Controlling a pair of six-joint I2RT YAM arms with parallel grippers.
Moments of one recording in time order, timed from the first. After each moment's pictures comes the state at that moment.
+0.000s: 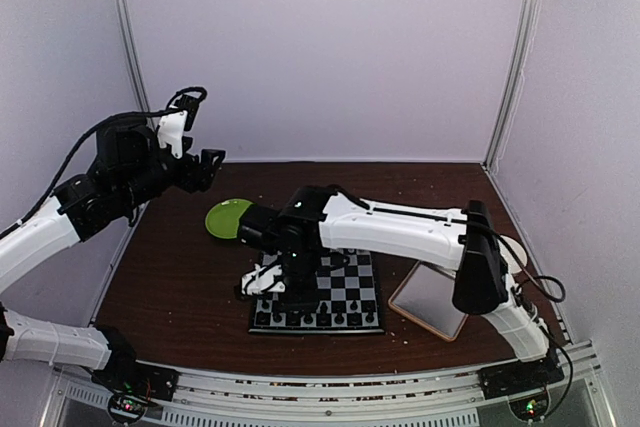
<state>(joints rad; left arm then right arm) -0.64 1.04 1.02 -0.20 -0.26 0.08 1.20 2.38 2.29 -1.33 -0.06 -0.50</state>
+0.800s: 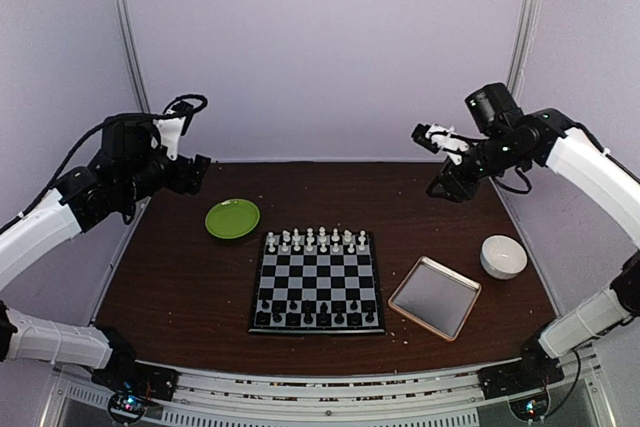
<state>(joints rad) -0.58 1.07 1.06 -0.34 -0.39 0.12 0.50 1.40 1.50 -0.98 -0.15 -0.44</state>
